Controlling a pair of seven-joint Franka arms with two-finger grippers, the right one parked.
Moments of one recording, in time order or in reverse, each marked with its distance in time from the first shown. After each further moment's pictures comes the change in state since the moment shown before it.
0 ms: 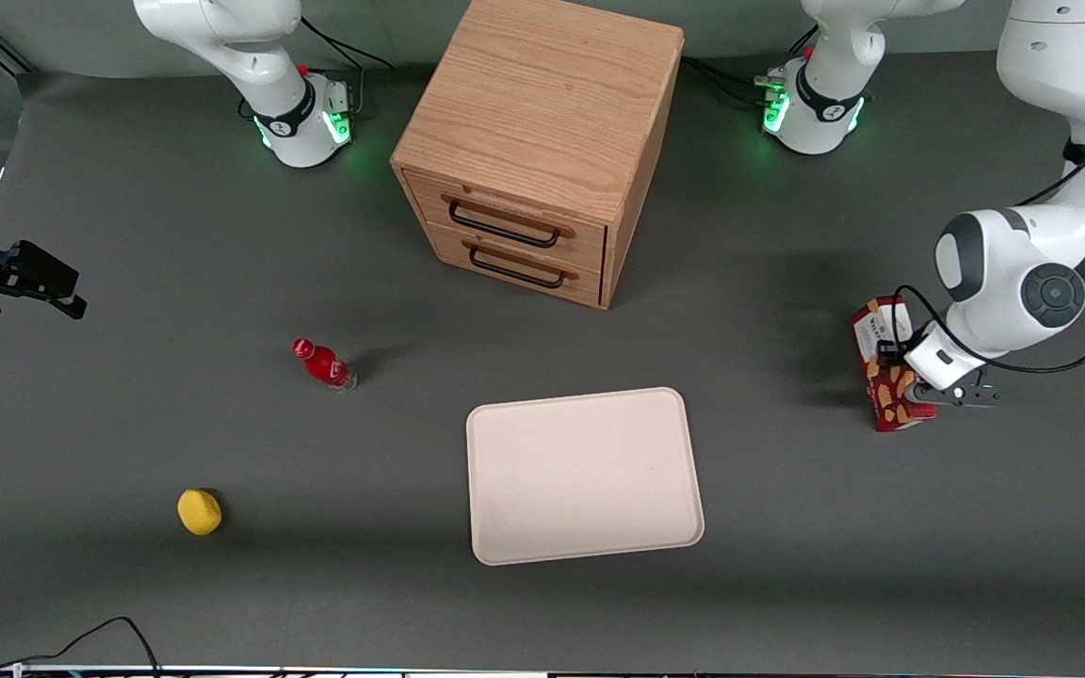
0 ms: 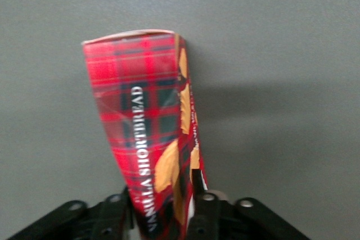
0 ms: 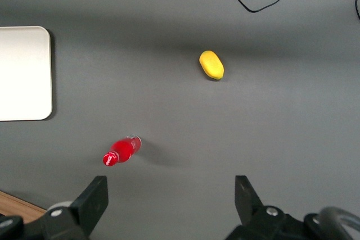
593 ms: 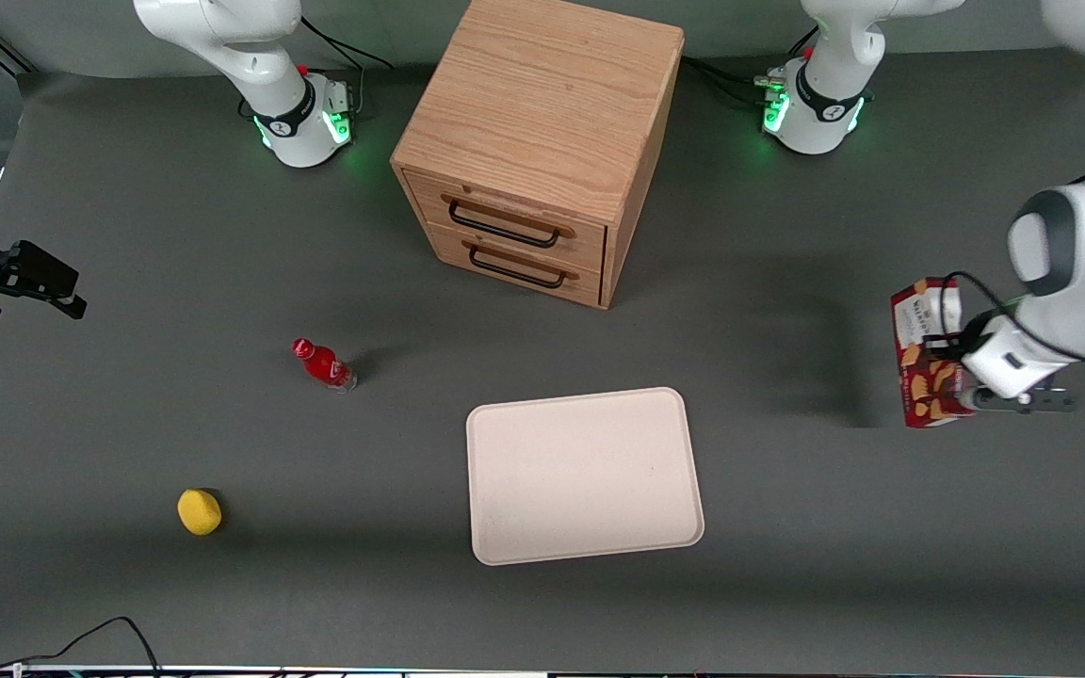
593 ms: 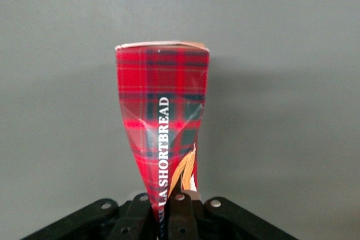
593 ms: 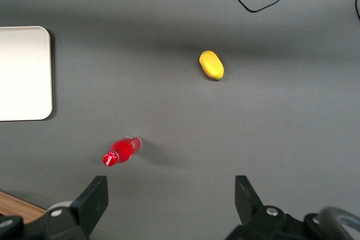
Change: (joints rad) arm -0.003 -0.098 -0.030 0.367 -0.010 -0.560 -0.071
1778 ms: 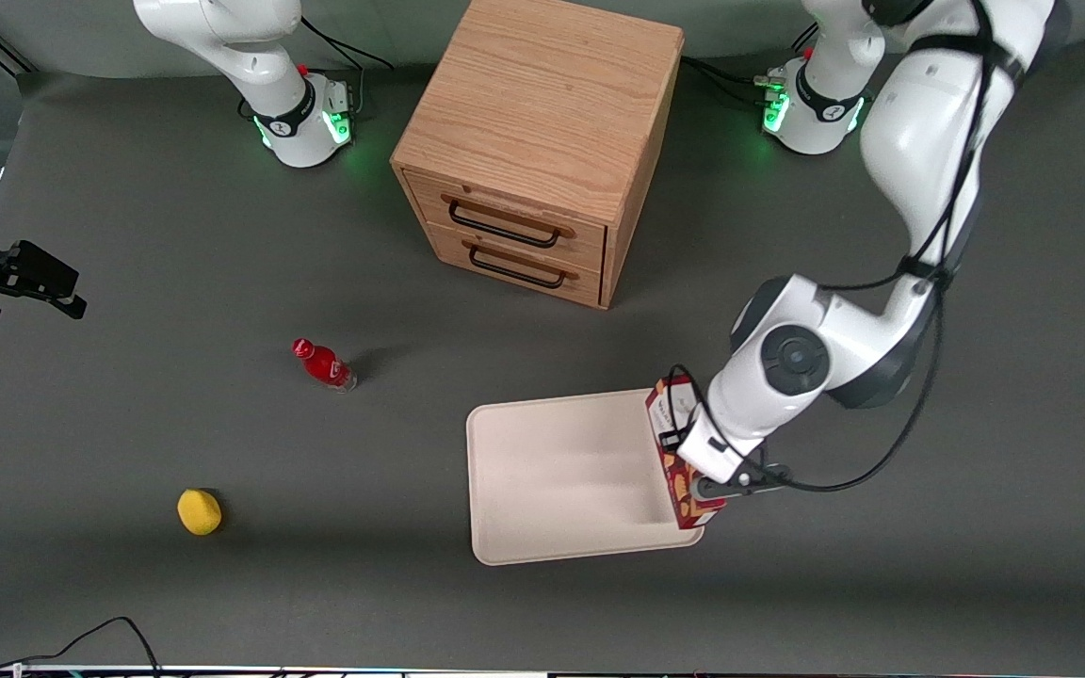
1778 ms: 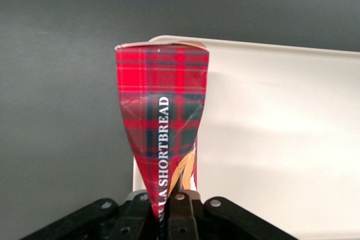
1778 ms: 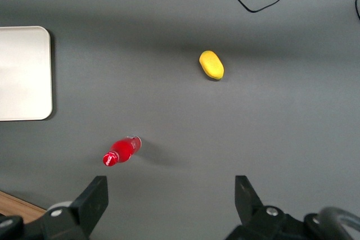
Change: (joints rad) arm -0.098 0.571 -0.493 0.393 0.331 0.409 -0.816
